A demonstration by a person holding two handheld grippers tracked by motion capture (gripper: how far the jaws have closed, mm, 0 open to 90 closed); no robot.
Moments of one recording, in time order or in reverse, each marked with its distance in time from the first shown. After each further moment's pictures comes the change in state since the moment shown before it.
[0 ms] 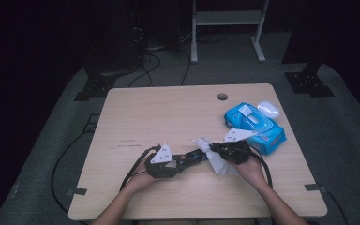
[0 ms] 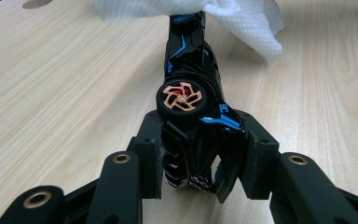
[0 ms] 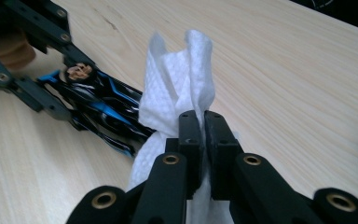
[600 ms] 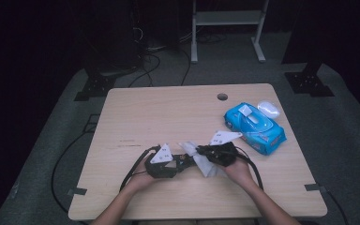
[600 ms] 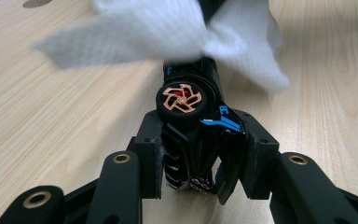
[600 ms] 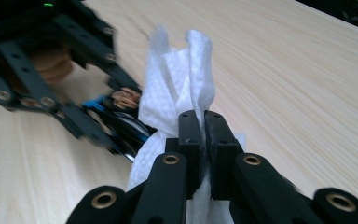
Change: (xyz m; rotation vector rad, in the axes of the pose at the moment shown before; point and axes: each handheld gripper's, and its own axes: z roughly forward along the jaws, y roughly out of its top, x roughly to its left) left arm 0.000 0.000 0.000 -0.004 -0.001 -0.003; right arm 0.019 0.011 0.019 -0.014 0.066 -0.030
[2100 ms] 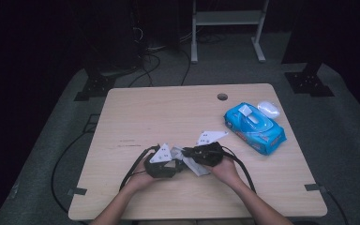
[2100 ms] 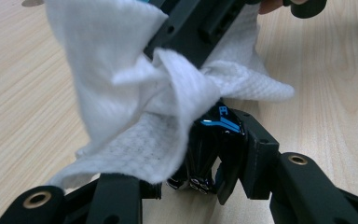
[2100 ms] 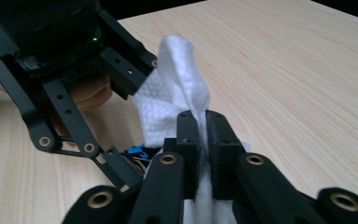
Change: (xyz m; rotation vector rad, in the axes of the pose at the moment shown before) left arm 0.002 0.000 -0.002 0.011 -0.002 0.002; right arm 0.021 0.019 0.033 -0.029 0.118 -0.021
